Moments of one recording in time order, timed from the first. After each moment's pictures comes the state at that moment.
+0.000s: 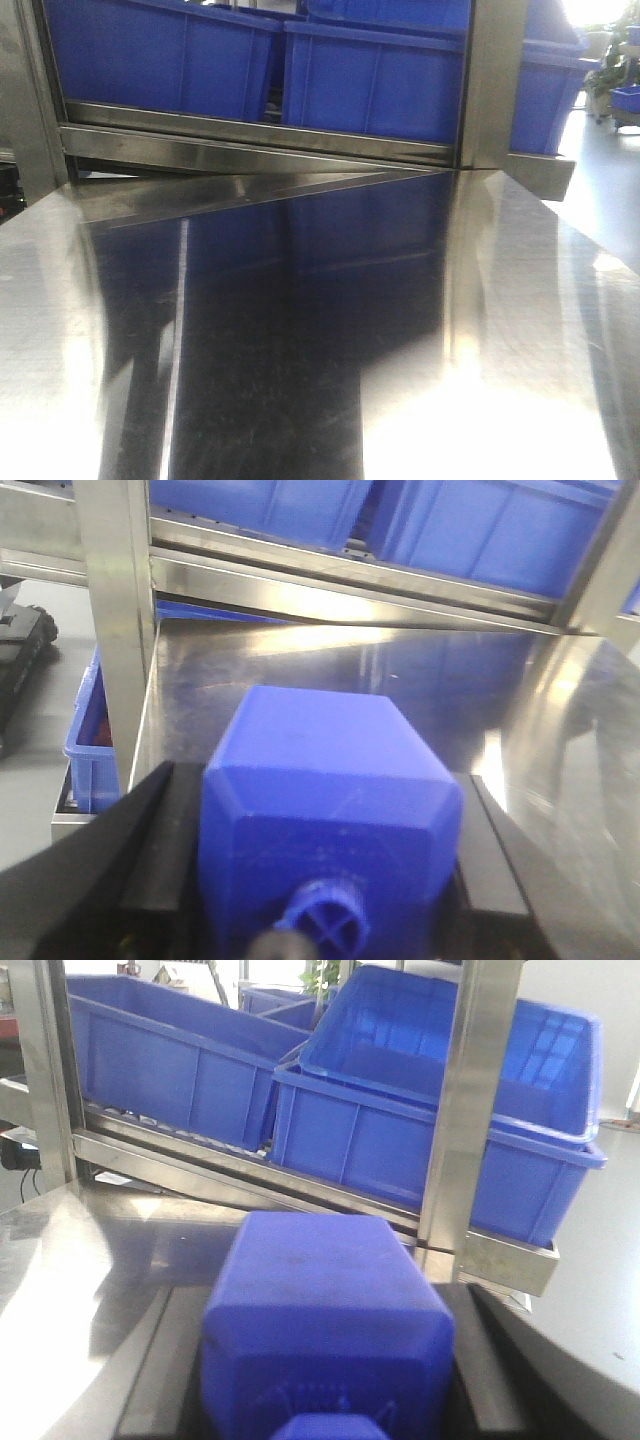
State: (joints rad) left arm -0.15 0.47 -0.43 -0.21 0.32 0.07; right arm 0.39 0.18 -0.39 -0.19 0.29 0.17
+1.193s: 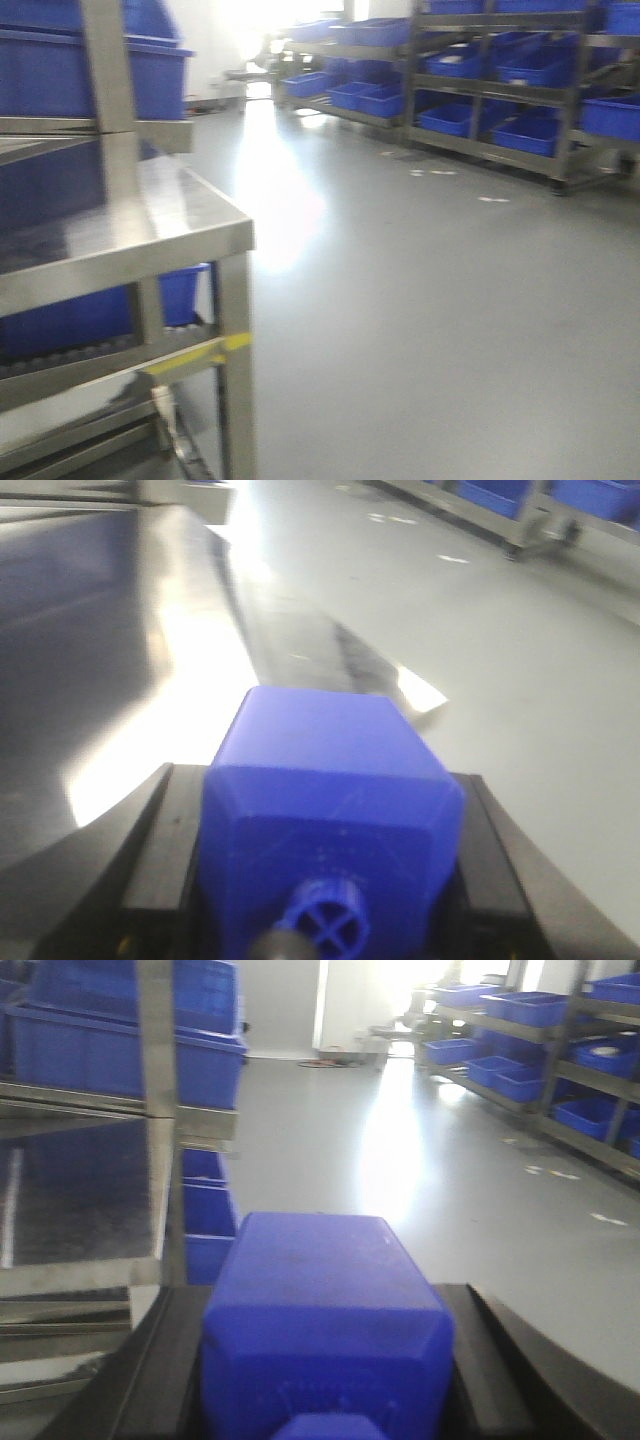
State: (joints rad) left arm -0.15 0.50 -0.42 -0.21 0.32 0.07; right arm 0.39 0.18 -0.39 -0.19 0.31 0.17
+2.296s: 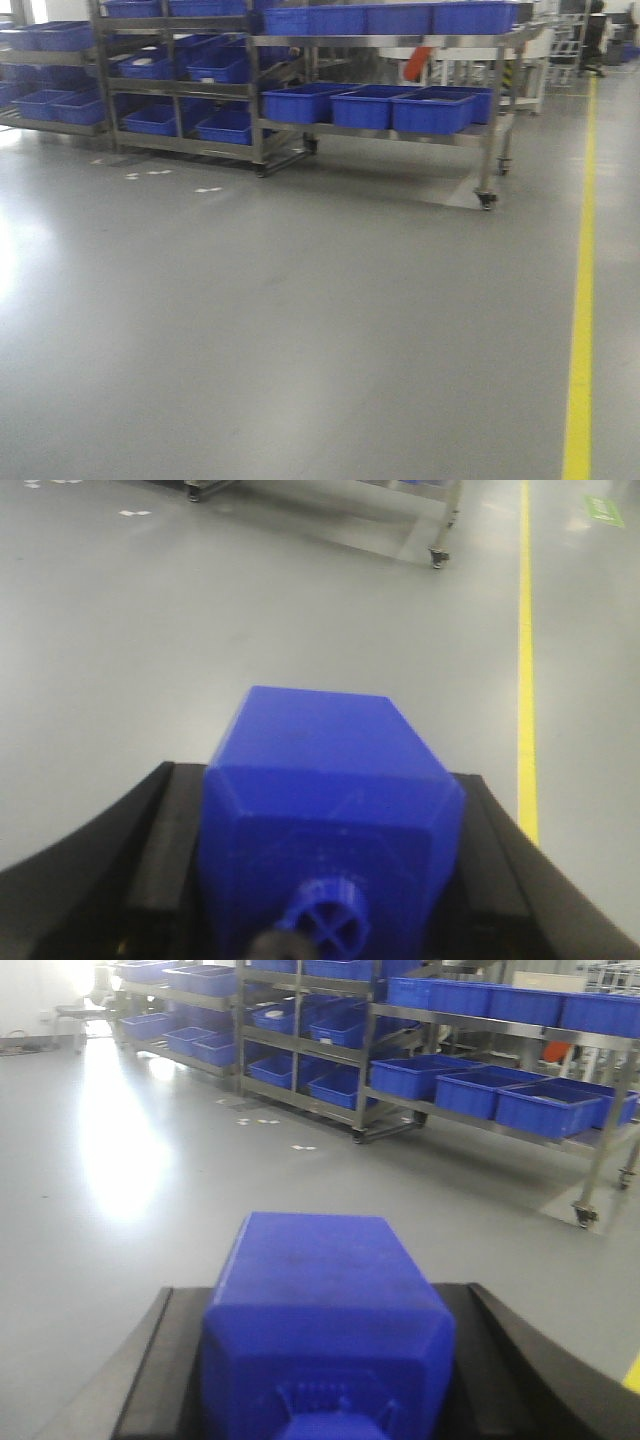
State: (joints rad) left arm -0.15 0.50 -0.42 -0.21 0.32 0.07; right arm 0.39 0.18 -0.39 -0.19 0.31 0.17
